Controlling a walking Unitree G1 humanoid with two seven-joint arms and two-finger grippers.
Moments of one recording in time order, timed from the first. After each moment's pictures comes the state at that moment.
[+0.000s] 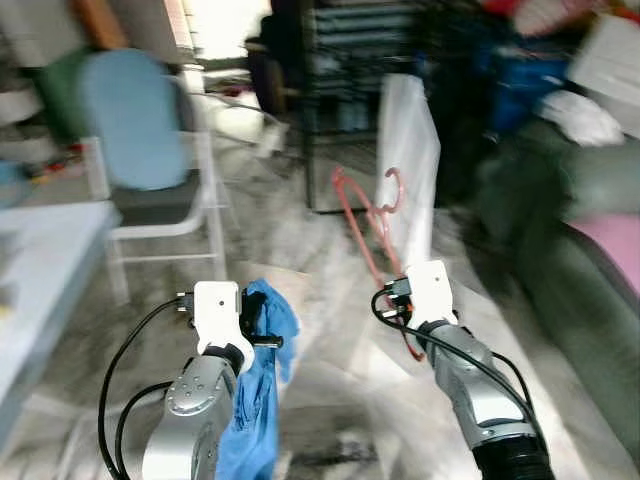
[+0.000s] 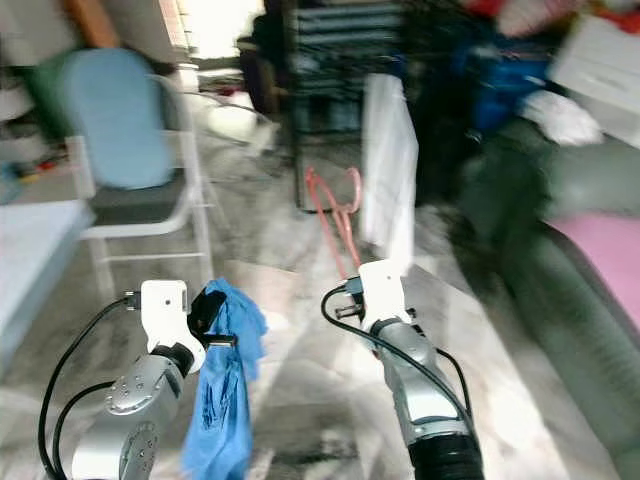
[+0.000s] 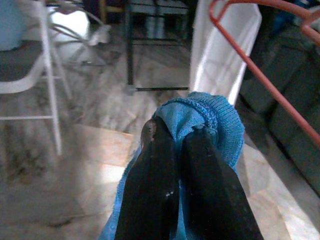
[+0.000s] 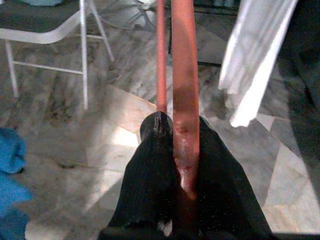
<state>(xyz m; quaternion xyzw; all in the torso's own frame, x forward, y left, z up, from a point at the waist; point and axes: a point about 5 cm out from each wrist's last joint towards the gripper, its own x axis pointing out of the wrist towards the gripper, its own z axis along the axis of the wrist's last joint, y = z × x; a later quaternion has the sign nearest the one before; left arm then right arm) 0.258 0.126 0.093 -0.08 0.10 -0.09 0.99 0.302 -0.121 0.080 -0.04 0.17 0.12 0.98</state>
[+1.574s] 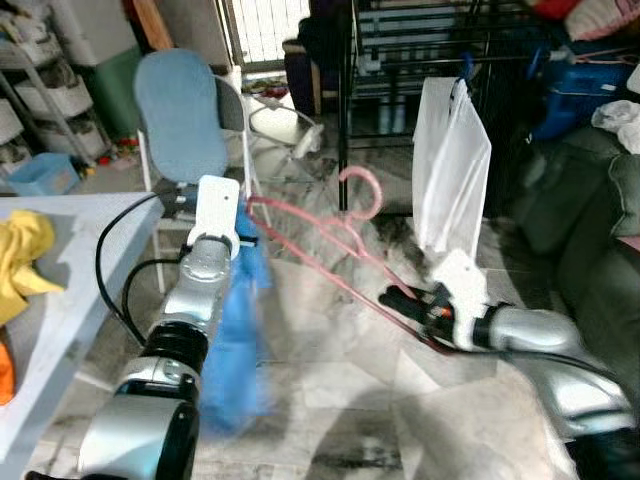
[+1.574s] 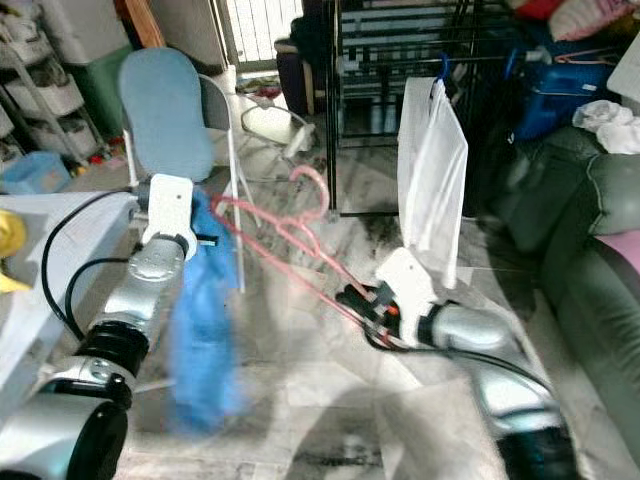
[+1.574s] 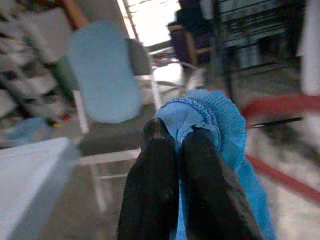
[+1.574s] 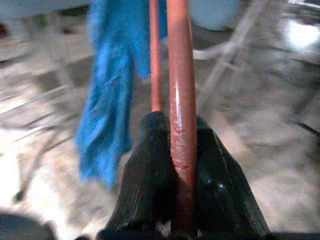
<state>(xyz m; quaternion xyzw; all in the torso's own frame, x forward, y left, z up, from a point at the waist) 0.384 0.153 0.148 0.10 0.03 0.01 0.99 0.296 -0.159 0.125 -0.10 0.13 0.38 0.91</state>
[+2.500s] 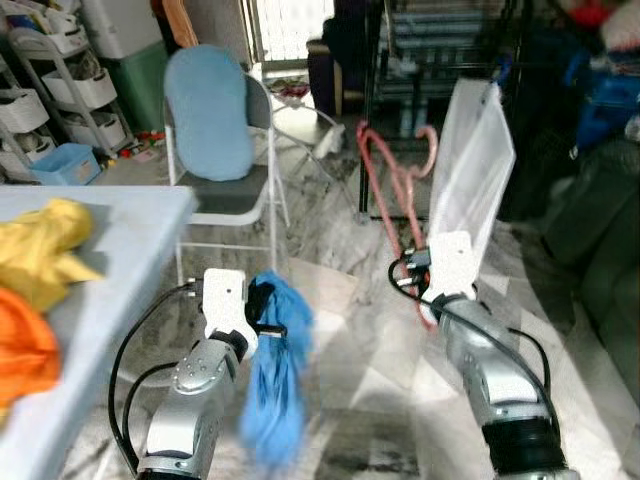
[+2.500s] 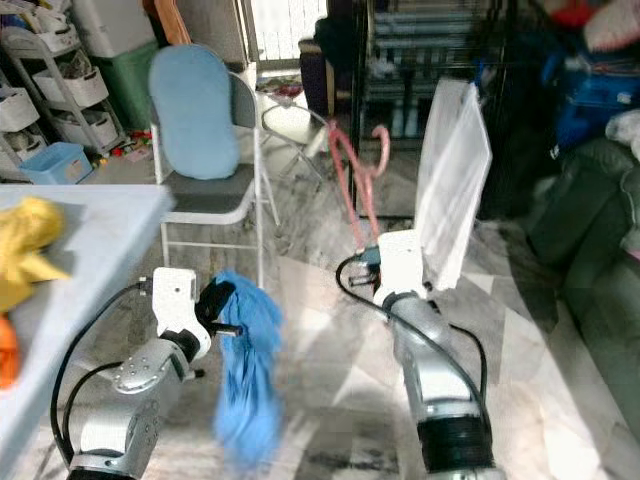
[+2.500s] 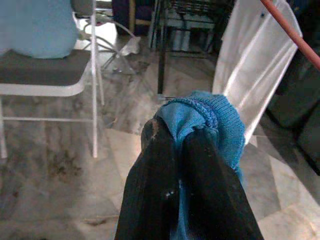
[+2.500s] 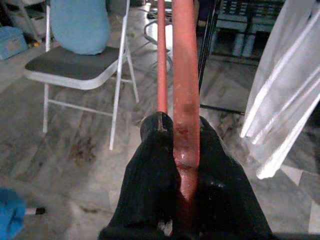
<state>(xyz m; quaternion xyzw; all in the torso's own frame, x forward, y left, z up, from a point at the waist) 0.280 0.127 0.091 -0.07 0.09 -0.12 0.99 0.322 -0.139 0.117 -0.03 0.10 0.08 0.99</state>
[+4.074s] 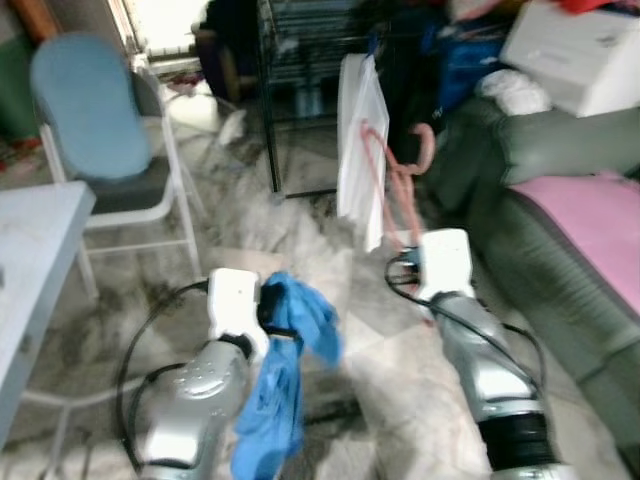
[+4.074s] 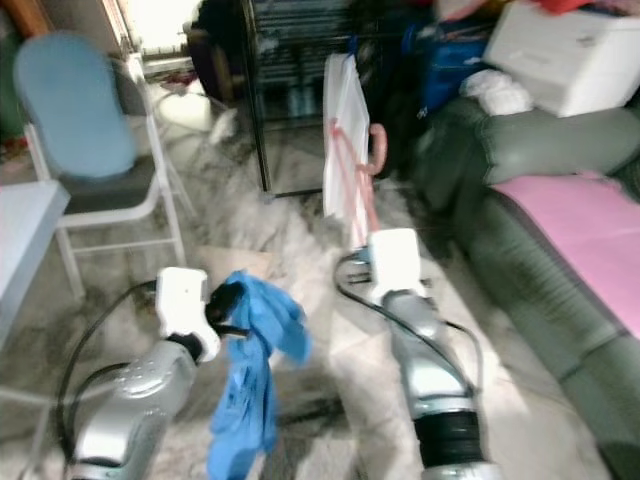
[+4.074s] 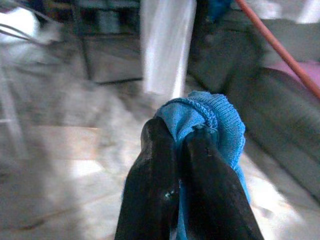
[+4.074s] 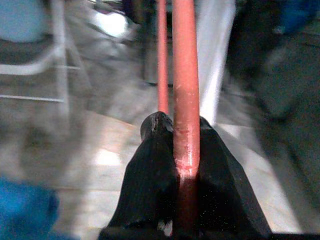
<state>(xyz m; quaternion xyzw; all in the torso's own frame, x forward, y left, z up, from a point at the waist) 0.273 0.119 0.096 -0.07 0.09 -0.13 0.98 0.322 -0.121 0.115 -0.05 0.09 0.10 0.99</state>
